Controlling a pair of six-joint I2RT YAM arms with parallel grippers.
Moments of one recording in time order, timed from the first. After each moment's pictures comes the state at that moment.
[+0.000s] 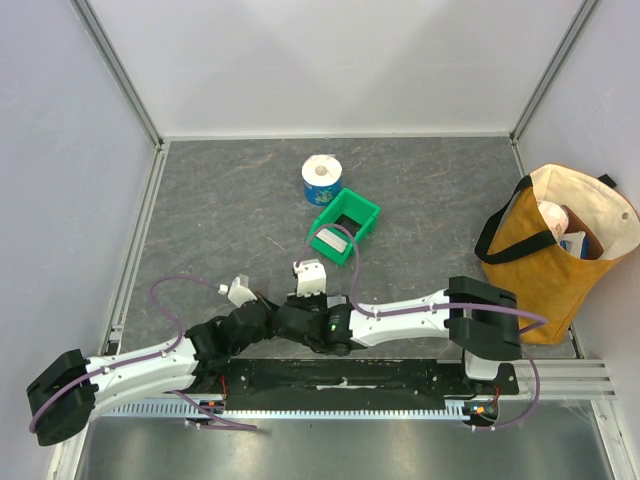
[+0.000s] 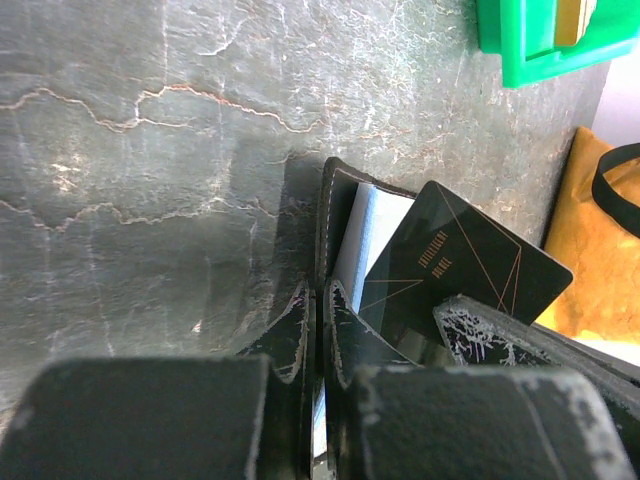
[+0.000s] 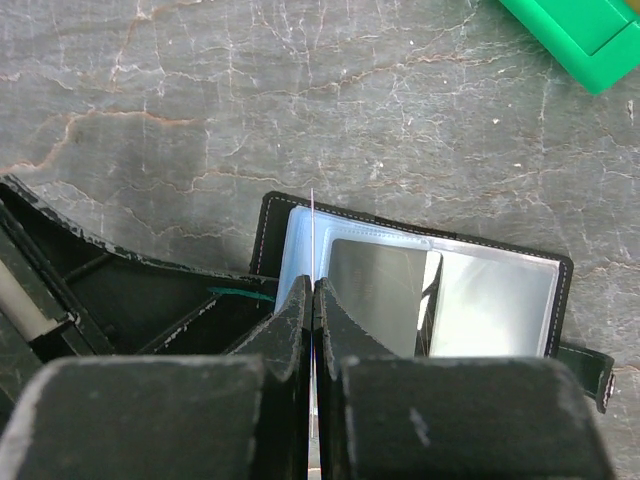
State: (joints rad) left arm -1.00 0.71 0.06 0.02 -0.36 -1.44; right arm 1.41 1.76 1.09 -0.24 0.82 0.95
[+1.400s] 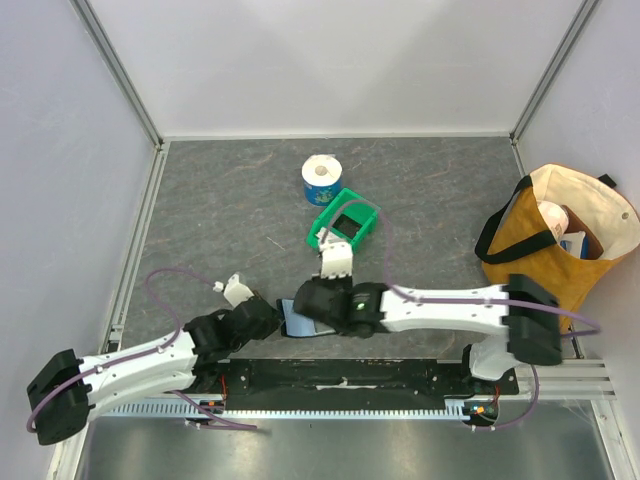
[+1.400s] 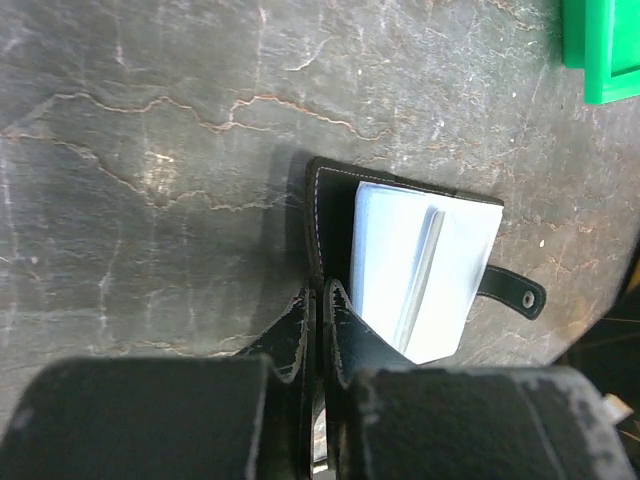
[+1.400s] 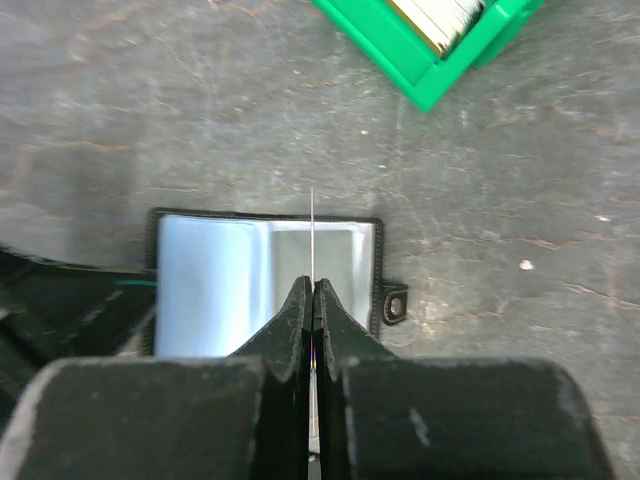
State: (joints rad) left arm -1.00 0.70 0.16 -0.27 -0.41 -1.43; right arm 1.38 1.64 1.18 -0.67 0.86 1.02
